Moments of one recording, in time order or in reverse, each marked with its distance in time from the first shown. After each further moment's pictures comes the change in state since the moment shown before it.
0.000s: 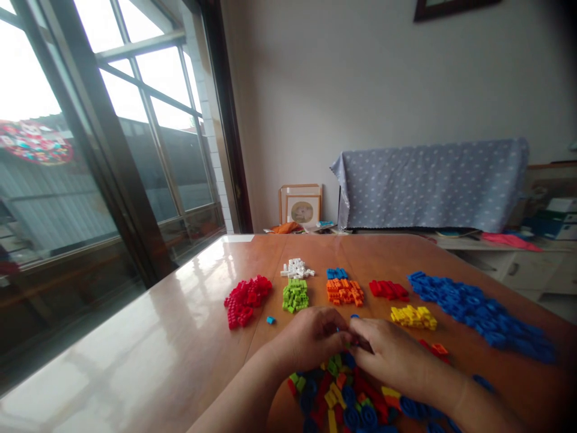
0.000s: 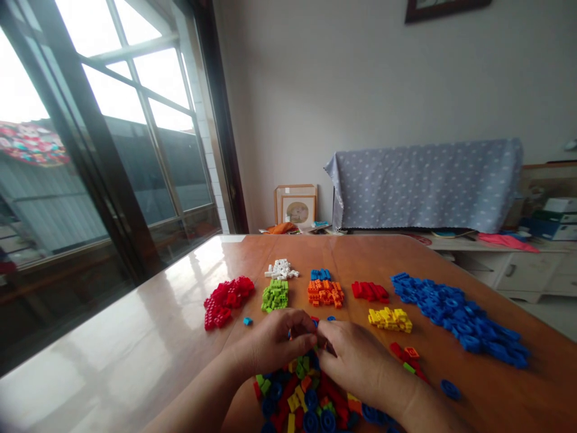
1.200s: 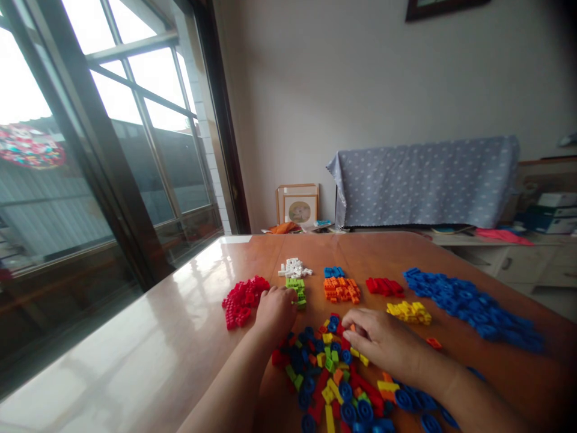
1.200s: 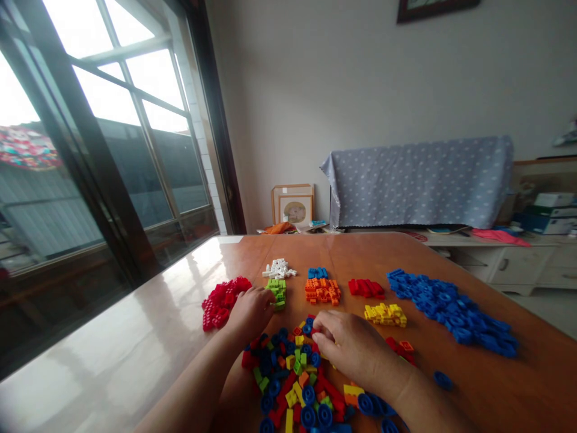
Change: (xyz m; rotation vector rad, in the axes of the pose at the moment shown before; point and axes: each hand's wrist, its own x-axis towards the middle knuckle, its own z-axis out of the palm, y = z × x) left_hand 0.009 -0.065 -0.026 0.700 0.259 -0.345; right_hand -0.001 0.004 -0.010 0.042 0.058 -0.031
